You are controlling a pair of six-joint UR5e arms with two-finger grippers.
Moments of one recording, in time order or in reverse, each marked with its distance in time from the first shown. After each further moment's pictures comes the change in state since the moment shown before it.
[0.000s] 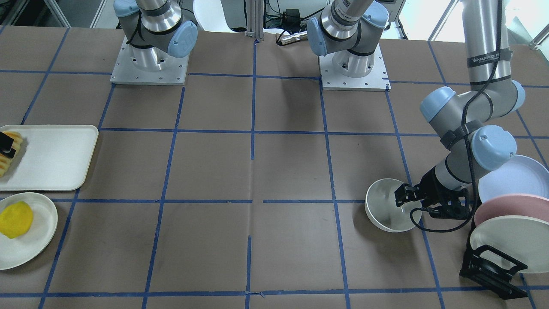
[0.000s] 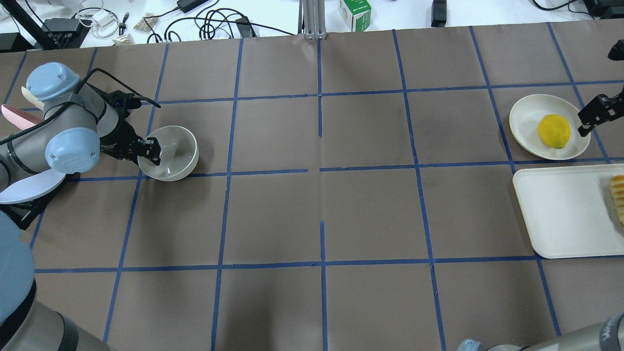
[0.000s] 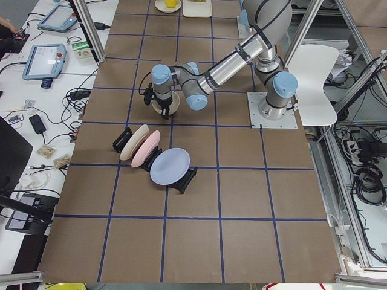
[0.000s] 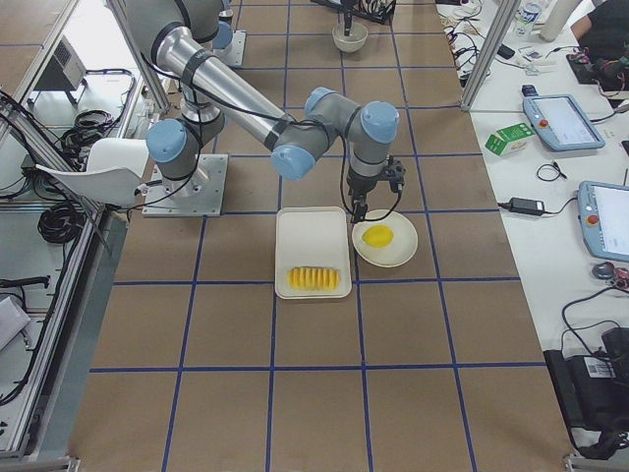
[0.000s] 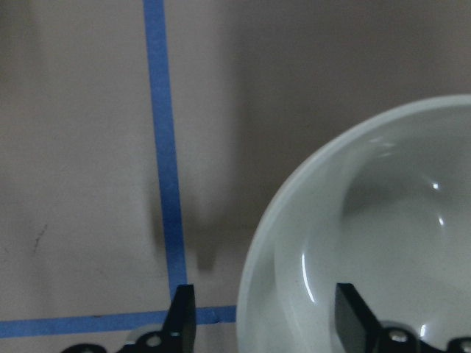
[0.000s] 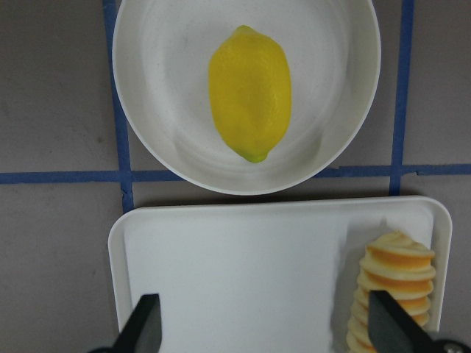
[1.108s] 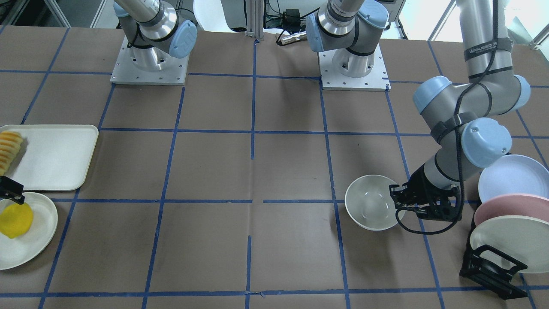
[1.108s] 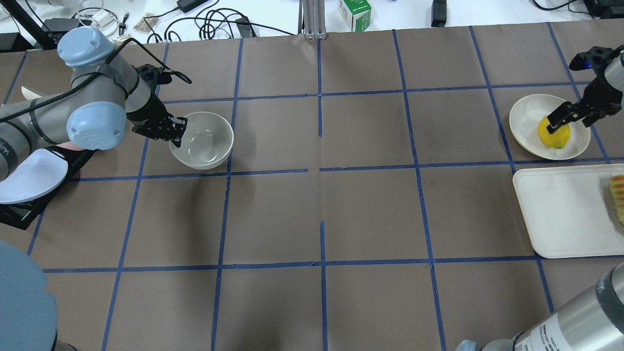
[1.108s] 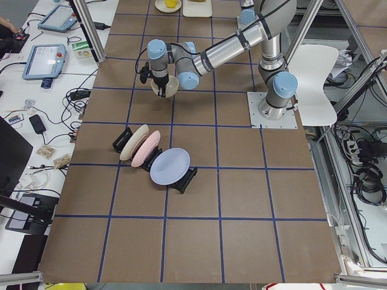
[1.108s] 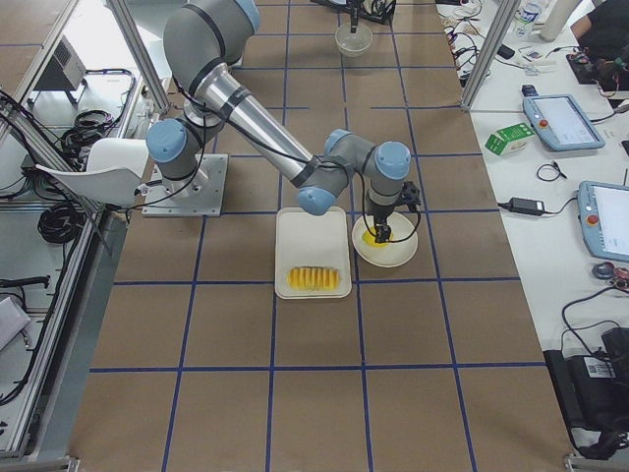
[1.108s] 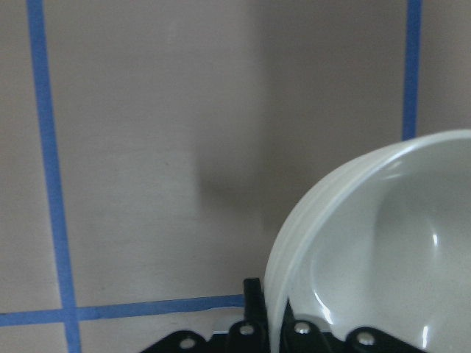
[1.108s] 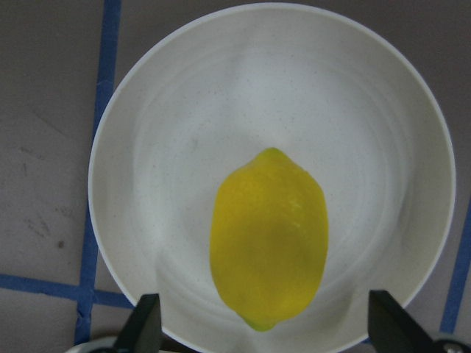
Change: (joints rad) left arm -0.209 0.055 0.090 -0.124 -0.002 -0.220; right arm 0.022 0.196 -0.013 -0.236 0.087 -0.136
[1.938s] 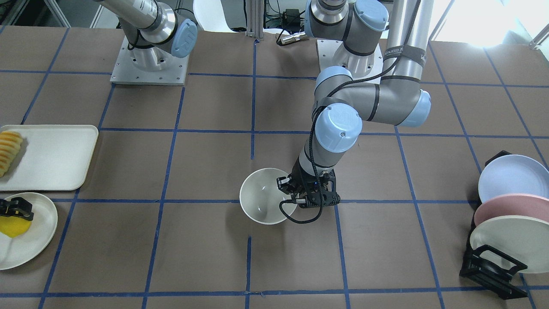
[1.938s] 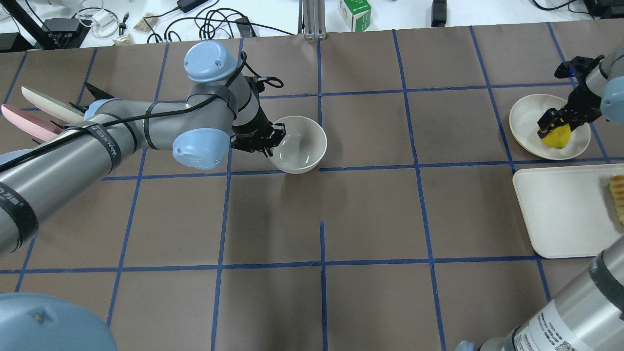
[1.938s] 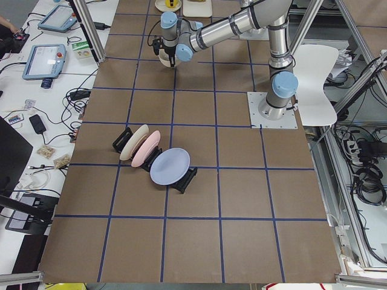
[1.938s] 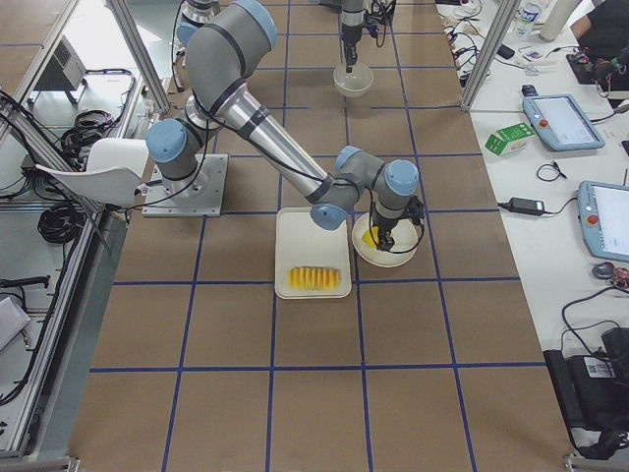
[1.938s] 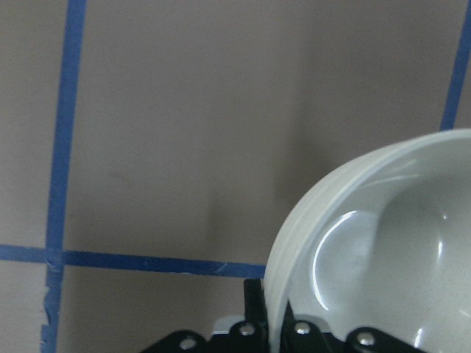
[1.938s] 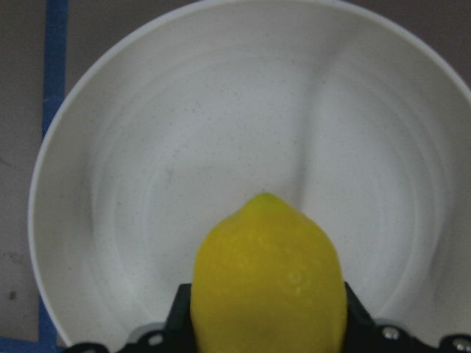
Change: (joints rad) left arm -0.329 -0.046 -0.007 0.088 -0.077 -0.523; right arm 0.012 0.083 -0.046 0.013 -0.016 0.028
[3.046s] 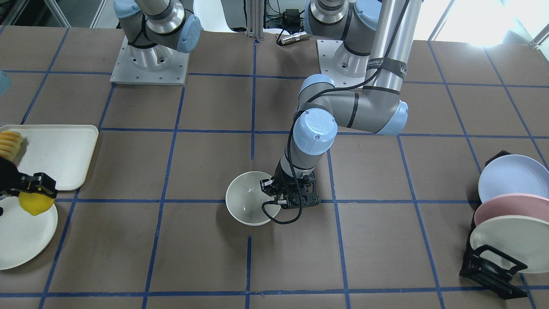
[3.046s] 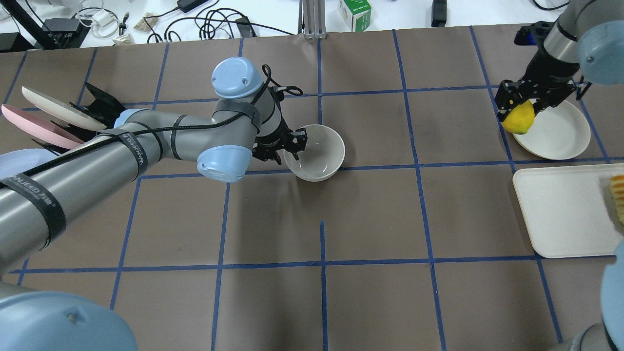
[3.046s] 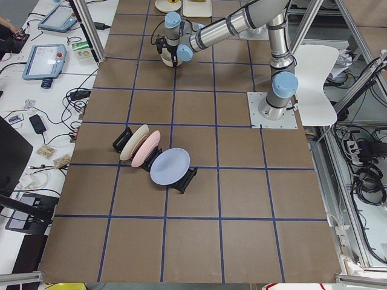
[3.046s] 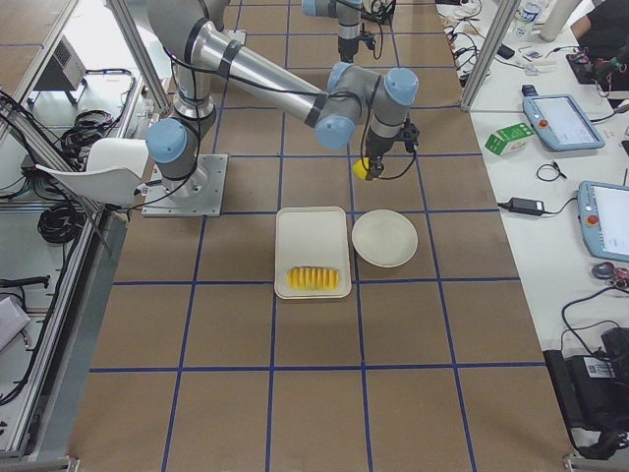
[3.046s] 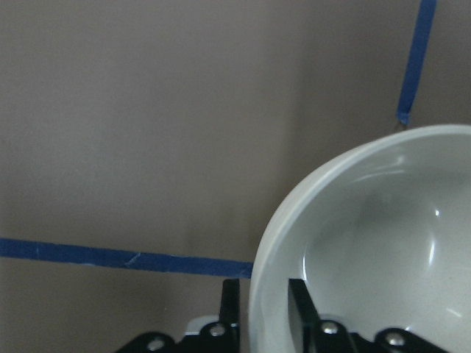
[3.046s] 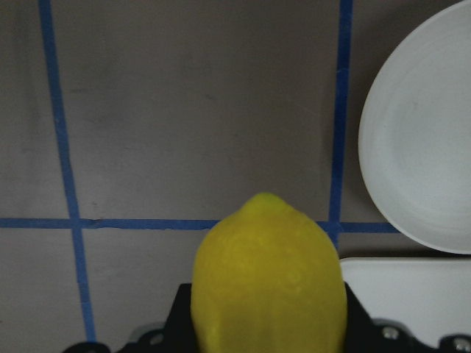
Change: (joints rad) left arm -0.037 -0.012 -0.012 0.068 0.010 -0.019; right arm 0.265 -0.266 -0.001 0.320 0.002 0.403
